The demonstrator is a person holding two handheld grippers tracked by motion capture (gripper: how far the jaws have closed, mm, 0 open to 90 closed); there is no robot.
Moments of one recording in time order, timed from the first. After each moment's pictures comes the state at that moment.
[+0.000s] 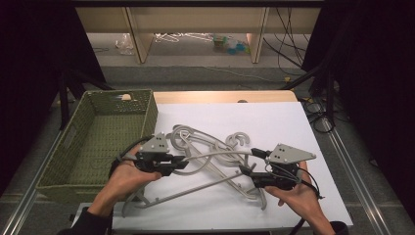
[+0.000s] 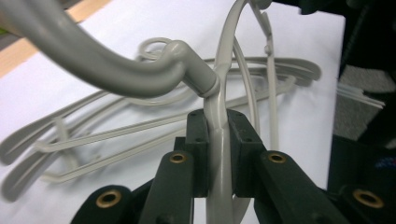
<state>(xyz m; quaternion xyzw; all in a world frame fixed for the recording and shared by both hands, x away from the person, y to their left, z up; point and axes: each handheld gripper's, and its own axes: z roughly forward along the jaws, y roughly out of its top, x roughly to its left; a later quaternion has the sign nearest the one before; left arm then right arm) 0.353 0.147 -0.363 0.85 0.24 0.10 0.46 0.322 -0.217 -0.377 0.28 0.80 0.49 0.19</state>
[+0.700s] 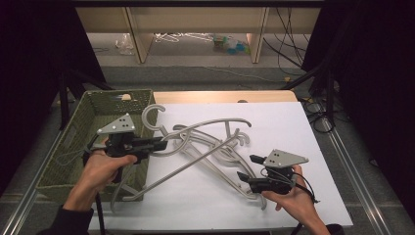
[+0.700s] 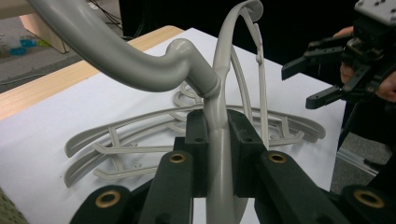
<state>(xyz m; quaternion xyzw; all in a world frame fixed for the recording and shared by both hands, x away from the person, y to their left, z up) 0.356 0.198 -0.328 0.79 0.30 0.10 0.53 0.324 -0.214 -0.402 0.29 0.82 0.47 0.17</state>
